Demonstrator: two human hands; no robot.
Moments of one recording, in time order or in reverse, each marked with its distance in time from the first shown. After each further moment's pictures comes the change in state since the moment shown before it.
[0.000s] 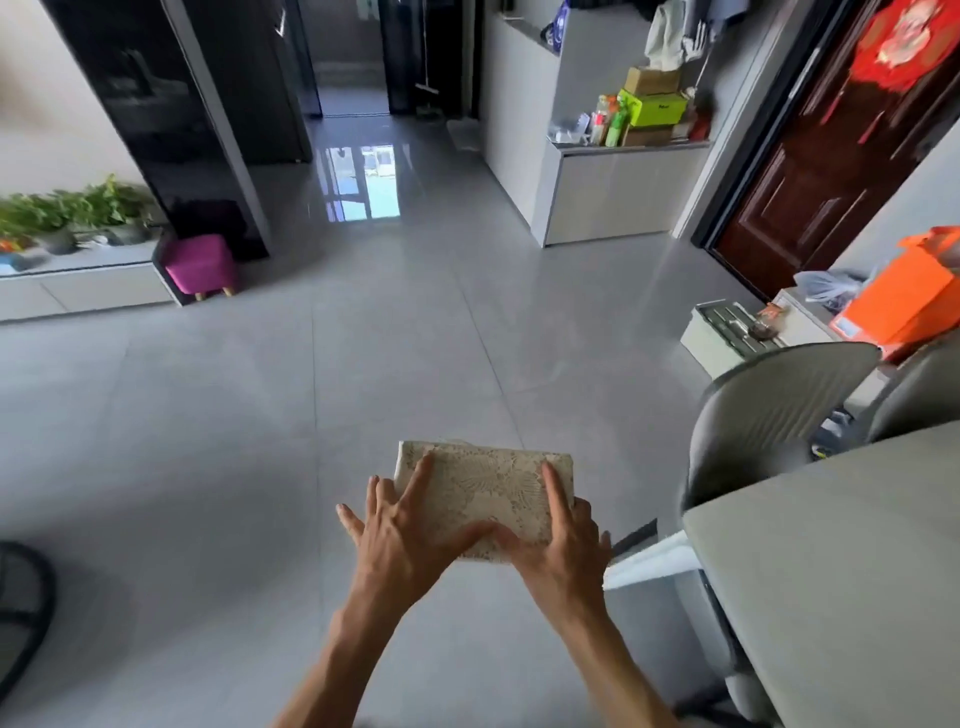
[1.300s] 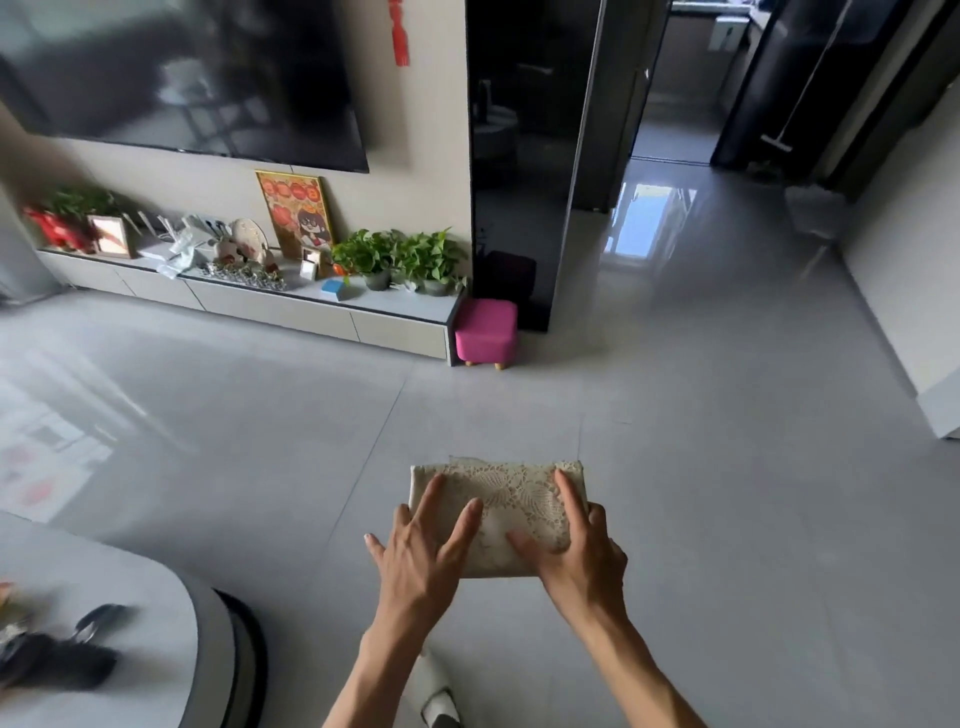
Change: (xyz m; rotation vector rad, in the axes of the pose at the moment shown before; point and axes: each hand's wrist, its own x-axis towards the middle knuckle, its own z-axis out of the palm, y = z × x) left_hand 0.600 -0.566 -0.382 -0.304 0.321 -0.597; right_hand 0.448 -0.668 0.584 -0.045 -0.434 -0.361
